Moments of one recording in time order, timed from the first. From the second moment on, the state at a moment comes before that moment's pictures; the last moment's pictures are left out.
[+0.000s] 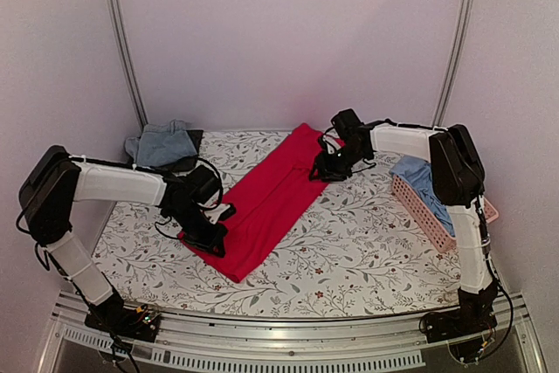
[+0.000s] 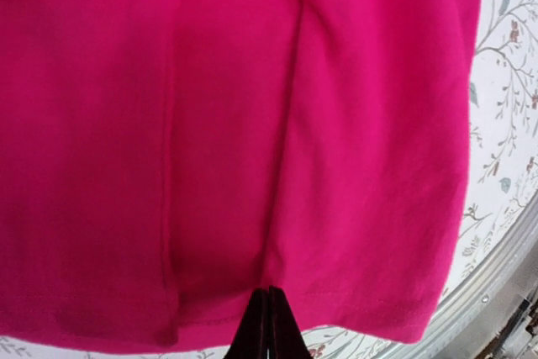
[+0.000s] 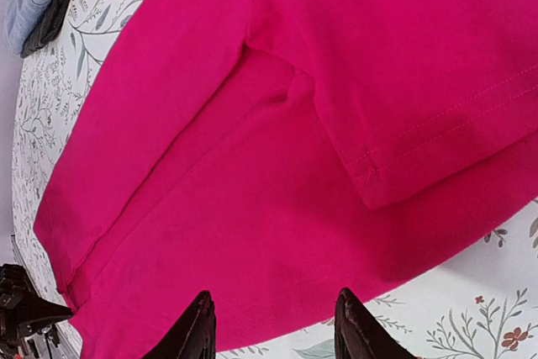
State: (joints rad) left arm -0.66 1.66 0.90 -0.61 0.32 -0.27; right arm 0.51 2.29 1.84 -0.57 -0.38 0.36
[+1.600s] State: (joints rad) left arm -0.65 1.62 0.99 -0.77 0.12 -0.36; right arm 0.47 2.35 1.84 -0.58 -0.38 0.36
